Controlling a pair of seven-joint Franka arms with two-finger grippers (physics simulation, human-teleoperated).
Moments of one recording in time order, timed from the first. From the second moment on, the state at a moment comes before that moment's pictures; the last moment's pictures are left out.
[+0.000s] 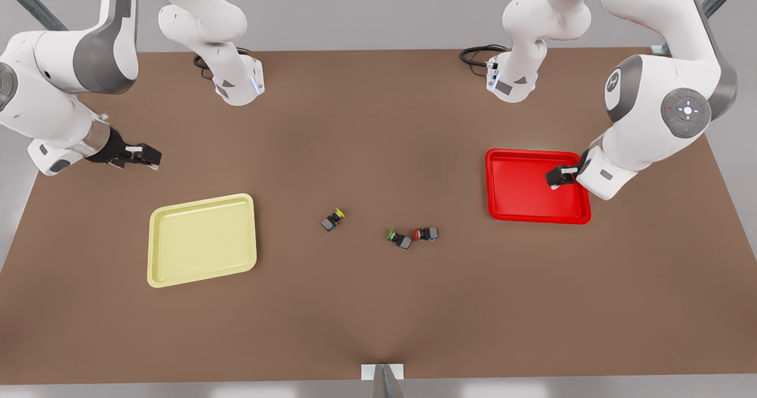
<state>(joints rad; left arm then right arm) -0.15 0.20 0.00 -1.43 -0.01 1.53 -0.25 -0.01 0.02 0.00 -1.61 0.01 1.53 0.05</state>
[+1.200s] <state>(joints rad) -0.52 0.77 -0.02 -1.56 -0.02 2.23 -1.97 0.47 0.55 0.13 -1.54 -0.01 1.99 0.94</state>
